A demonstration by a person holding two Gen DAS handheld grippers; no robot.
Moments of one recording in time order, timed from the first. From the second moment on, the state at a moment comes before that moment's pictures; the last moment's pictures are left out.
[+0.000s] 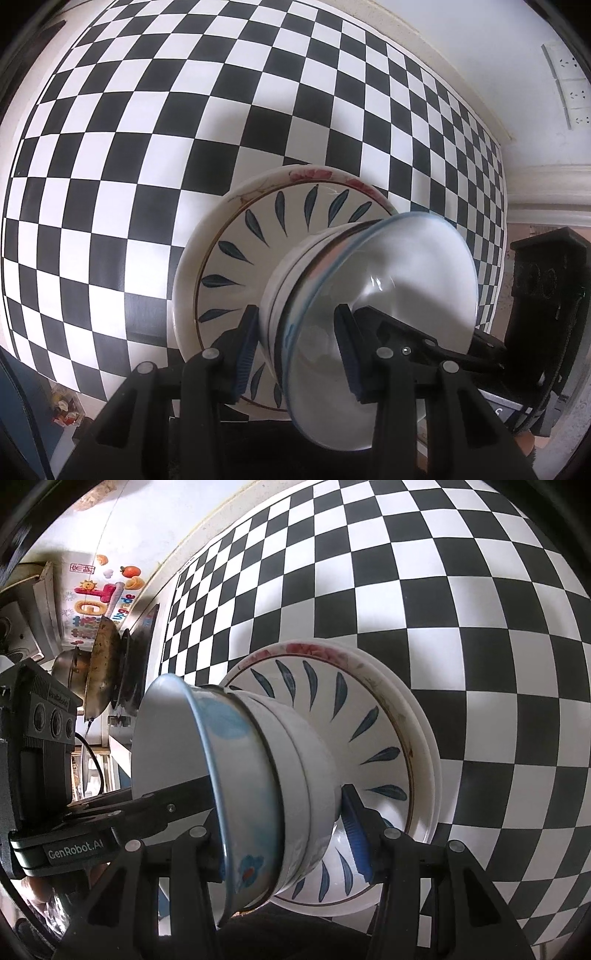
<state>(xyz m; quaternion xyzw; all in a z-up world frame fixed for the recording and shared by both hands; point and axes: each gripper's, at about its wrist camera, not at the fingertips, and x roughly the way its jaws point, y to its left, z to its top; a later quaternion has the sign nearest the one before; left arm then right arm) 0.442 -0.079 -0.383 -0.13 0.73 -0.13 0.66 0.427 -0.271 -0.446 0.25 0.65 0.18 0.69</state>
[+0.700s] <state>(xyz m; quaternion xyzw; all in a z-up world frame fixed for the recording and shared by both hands) 0.438 -0.081 -0.381 -0.12 0.72 -0.12 0.67 0.422 -0.268 -0.435 0.22 0.65 0.16 0.71</state>
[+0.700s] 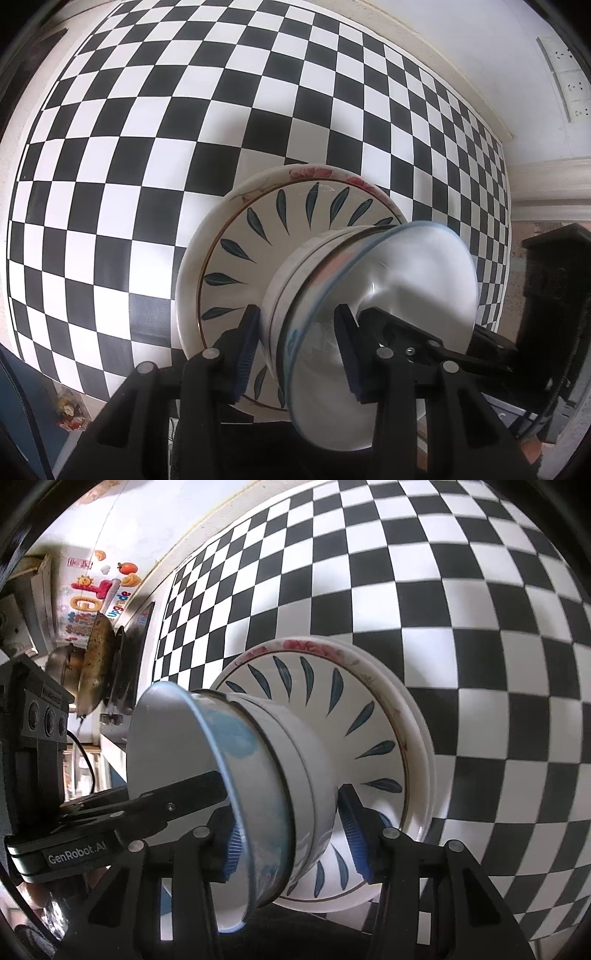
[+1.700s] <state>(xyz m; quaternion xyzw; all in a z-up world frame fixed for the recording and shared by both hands) 0.396 -0.069 -0.301 0.03 0.62 -0.07 0.78 0.364 -0.264 -0.307 0.02 0.55 -0.02 0.84</state>
